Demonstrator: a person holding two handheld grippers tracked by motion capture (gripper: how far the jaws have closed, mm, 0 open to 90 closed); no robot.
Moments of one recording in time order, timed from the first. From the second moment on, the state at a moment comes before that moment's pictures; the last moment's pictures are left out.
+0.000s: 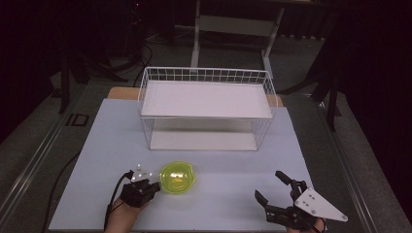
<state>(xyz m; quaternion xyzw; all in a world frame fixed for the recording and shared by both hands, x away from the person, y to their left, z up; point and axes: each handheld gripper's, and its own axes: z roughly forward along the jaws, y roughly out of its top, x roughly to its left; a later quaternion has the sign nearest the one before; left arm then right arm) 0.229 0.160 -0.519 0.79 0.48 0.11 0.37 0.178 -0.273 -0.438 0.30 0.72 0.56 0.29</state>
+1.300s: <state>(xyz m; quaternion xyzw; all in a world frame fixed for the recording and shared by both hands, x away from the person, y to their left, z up) 0.270 0.101 -0.521 0.79 0.46 0.06 0.40 0.179 -0.272 -0.440 0.30 0.72 0.56 0.28</state>
